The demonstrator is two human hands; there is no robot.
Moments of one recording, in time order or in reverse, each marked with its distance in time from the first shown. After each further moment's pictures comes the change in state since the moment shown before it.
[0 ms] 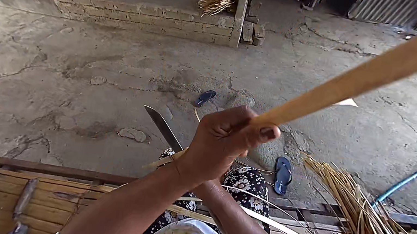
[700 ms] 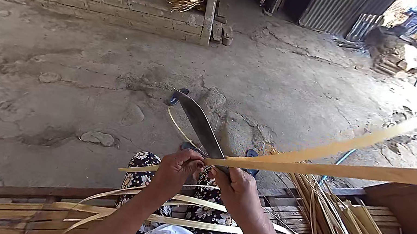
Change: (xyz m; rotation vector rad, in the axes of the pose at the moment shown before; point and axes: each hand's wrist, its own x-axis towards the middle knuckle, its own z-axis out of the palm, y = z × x) left_hand -0.089 -0.094 -0.029 0.269 -0.013 -0.334; right_hand -0.075 0.061 -0.064 -0.106 0.655 -0.257
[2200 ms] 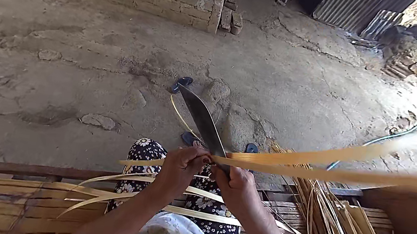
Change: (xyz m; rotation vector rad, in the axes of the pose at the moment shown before) left_hand -0.019 0.001 0.011 0.101 0.093 0.028; right_hand -0.008 0.004 0.008 -0.010 -0.131 -0.045
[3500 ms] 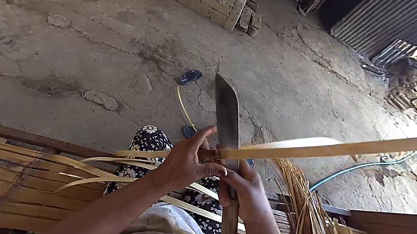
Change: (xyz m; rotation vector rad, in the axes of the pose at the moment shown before) left_hand 0.010 0.001 -0.021 0.075 -0.092 -0.167; right_hand 0.015 -0.021 -0.007 0.822 -0.204 0.570
